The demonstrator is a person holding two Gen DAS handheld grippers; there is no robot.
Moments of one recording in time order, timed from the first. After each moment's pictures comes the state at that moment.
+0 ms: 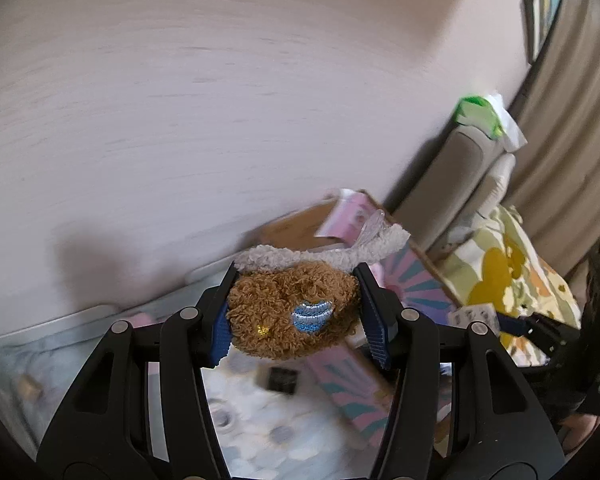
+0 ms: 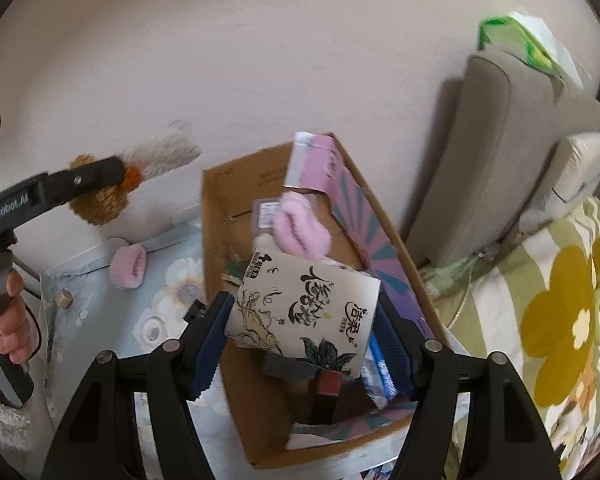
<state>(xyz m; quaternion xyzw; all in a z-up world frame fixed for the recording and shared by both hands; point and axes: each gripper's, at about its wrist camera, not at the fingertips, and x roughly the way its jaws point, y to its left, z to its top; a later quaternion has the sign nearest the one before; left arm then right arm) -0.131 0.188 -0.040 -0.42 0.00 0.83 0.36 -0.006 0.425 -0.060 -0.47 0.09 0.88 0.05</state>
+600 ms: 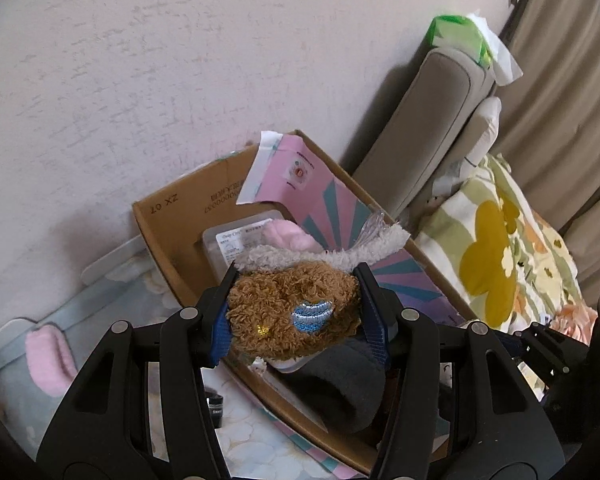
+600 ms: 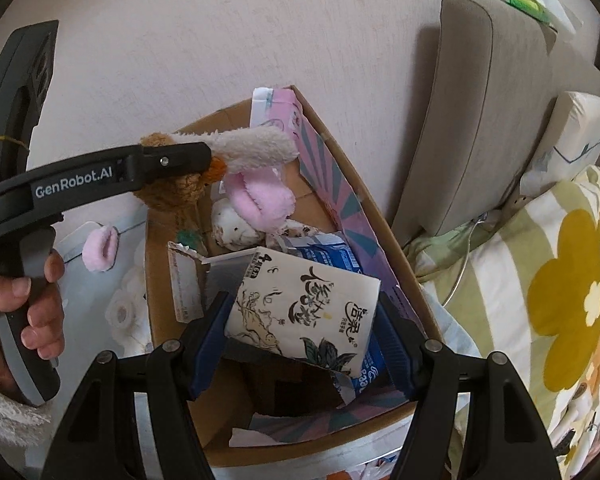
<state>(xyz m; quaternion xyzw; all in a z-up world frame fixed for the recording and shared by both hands) -0.121 0.303 -0.106 -0.46 0.06 0.79 0.40 0.000 0.455 -0.102 -0.50 0.11 0.86 0.06</state>
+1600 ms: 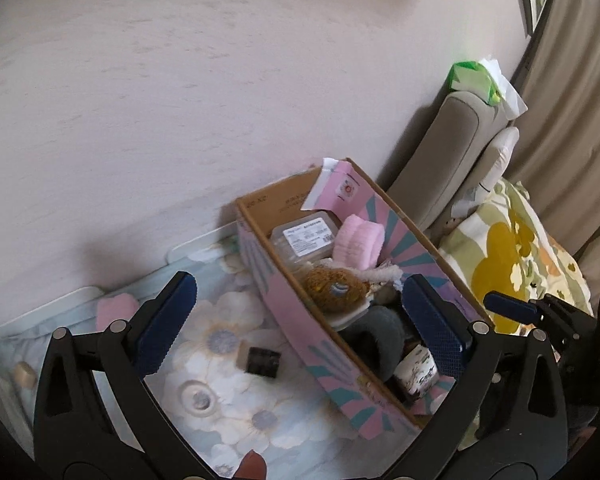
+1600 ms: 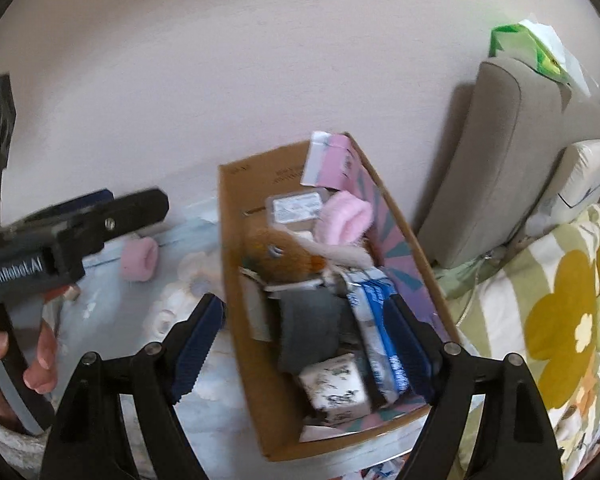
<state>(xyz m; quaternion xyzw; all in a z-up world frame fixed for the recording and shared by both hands) -0.101 0.204 -0.054 -0.43 0.04 0.83 0.35 -0.001 0.401 -0.047 -0.46 0.08 0.88 0.03</state>
